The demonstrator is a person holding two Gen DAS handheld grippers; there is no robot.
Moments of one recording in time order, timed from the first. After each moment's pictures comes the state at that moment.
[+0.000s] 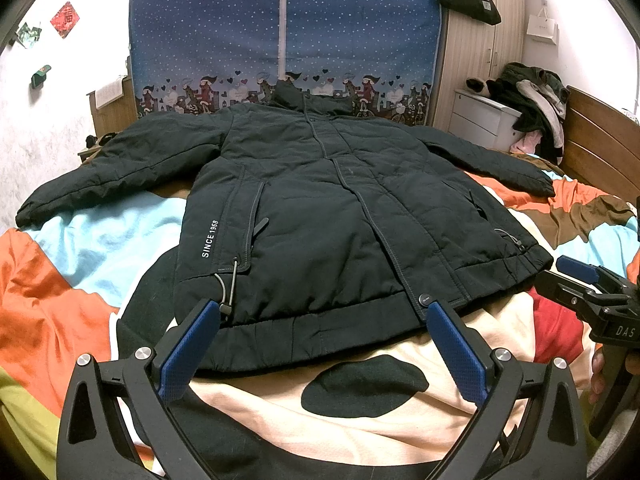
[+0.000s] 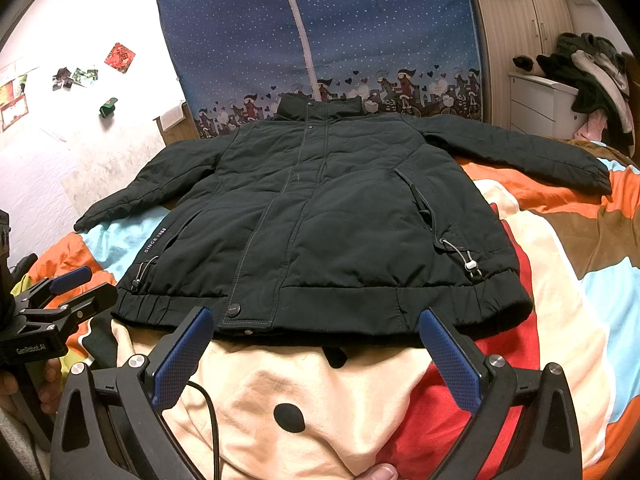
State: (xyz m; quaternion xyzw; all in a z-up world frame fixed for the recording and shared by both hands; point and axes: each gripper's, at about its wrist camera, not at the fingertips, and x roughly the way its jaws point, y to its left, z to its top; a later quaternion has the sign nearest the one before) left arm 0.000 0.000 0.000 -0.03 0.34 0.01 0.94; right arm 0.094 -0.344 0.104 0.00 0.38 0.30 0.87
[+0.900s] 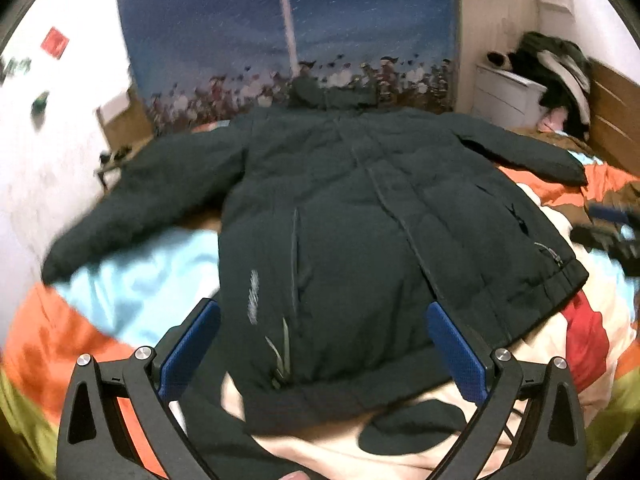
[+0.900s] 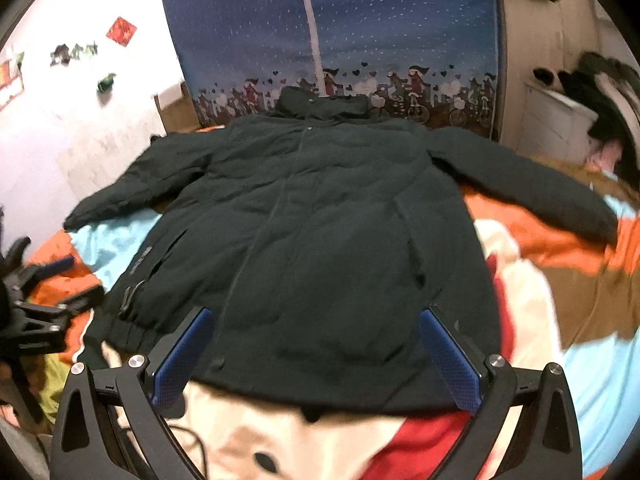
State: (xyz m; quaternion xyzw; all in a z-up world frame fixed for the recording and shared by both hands) left arm 0.059 0.023 0.048 0.04 0.38 0.04 0.92; right arm 0.182 -0.314 0.159 -0.07 0.42 0.30 0.86
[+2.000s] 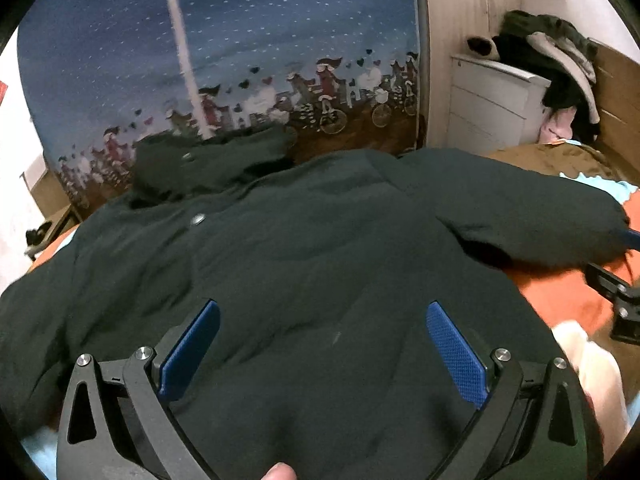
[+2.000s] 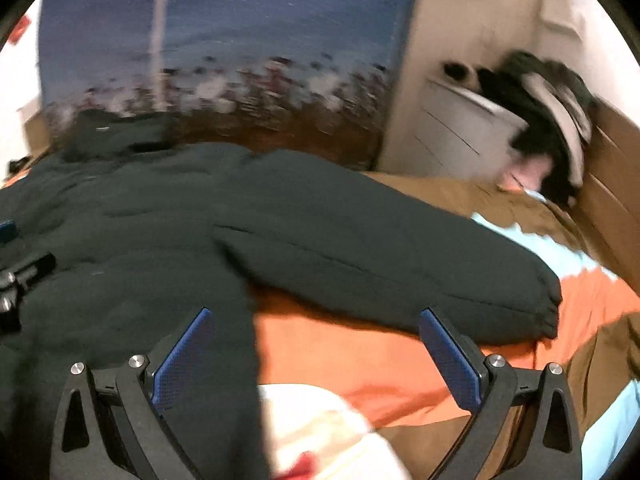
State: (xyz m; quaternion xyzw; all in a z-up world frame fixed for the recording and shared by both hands) left arm 0.439 -0.109 -0.001 0.07 0.37 -0.01 0.92; right arm 0.439 -0.400 0.091 -0.12 0.41 0.07 0.90
